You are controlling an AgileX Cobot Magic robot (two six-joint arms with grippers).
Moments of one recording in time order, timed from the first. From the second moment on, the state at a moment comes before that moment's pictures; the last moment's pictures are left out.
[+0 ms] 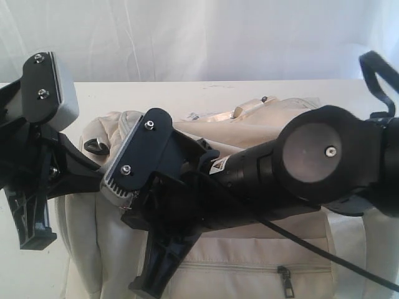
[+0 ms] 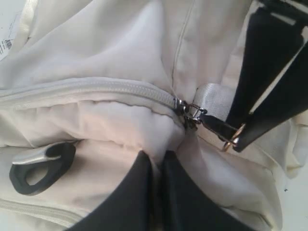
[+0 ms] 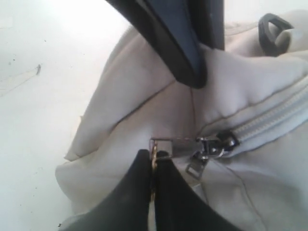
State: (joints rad) left arm -0.38 1.07 -0.80 -0.54 0.71 1.07; right arm 0.78 1.43 -0.87 0.85 0.32 -1.12
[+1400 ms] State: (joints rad) left arm -0.38 1.07 -0.79 -0.55 0.73 1.07; right arm 0.78 1.38 -0.87 0.59 0.03 -0.76
